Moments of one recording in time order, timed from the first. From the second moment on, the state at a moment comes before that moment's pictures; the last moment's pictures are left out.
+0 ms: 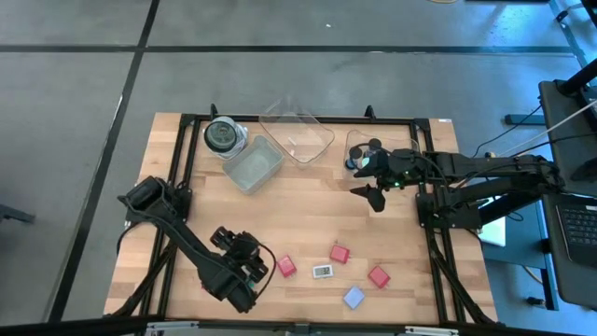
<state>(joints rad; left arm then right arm) -0.74 1.91 1.49 -1.37 -0.64 -1.69 0.00 0.94 0.78 -0.45 0.04 0.39</state>
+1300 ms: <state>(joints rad) -0.76 1.84 1.35 -1.25 -0.67 -1.85 0.00 0.94 0.78 -0.45 0.04 0.41</state>
